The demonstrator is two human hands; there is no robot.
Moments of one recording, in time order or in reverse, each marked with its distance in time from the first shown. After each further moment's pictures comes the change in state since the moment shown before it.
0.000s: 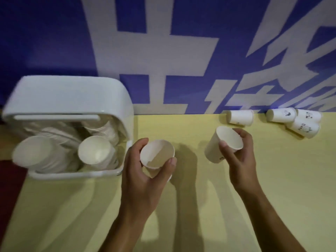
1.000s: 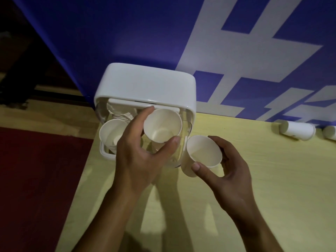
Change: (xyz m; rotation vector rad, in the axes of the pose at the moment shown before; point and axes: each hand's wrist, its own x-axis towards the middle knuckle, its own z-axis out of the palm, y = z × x) left_hand 0.057 -0.005 -0.160 0.106 0.103 0.187; right_hand -0.095 -0.089 0.164 -0.040 -0.331 -0.058
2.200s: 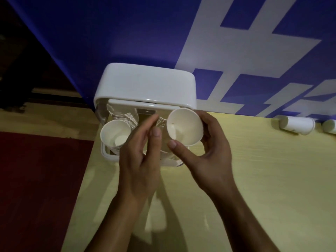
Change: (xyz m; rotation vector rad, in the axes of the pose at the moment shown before) left_hand -0.011 0.000 0.002 -0.137 -0.009 -0.043; right_hand 0.024 -0.029 0.046 0.092 0.040 -0.158
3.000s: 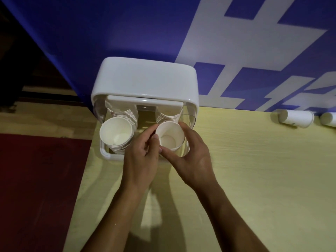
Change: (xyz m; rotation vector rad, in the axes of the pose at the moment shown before) left_hand 0.009 -0.052 0.003 0.097 -0.071 -0.213; right_hand -0.004 0.070 0.031 -0.360 -0.082 0.071
